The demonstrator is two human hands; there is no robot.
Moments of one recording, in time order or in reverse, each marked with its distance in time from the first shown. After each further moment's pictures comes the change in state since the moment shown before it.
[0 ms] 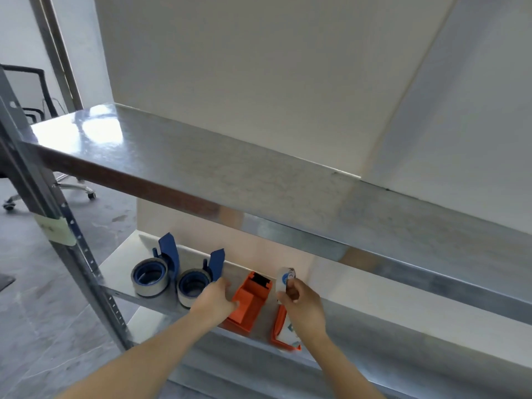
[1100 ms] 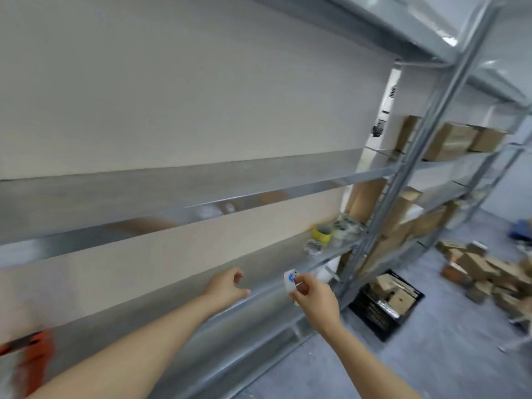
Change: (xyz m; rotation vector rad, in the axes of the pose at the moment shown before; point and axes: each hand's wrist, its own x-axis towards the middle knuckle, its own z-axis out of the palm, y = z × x) left_hand -0.170 0.392 0.319 0.095 -0.497 0.746; right_hand -0.250 0.302 -0.369 -0.096 0.593 0.521
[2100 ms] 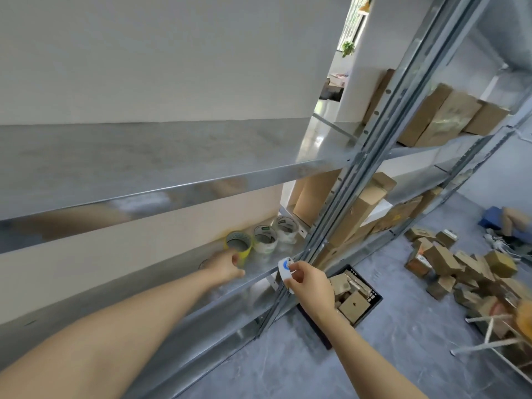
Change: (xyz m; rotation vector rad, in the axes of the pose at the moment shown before) left_hand 0.383 0.202 0.271 0.053 -0.196 -0.081; right_hand 0.349 0.279 -0.146 -0.150 -0.060 0.096
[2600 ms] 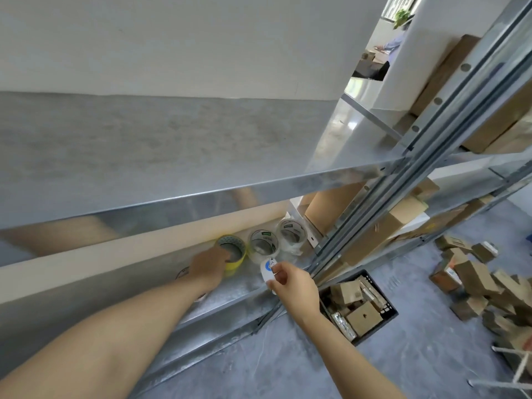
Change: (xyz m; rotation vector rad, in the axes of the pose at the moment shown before) left_hand 0.095 -0.015 0.036 0.212 0.218 -0.060; right_hand 0.115 0.019 0.035 -0.018 -0.163 -0.131
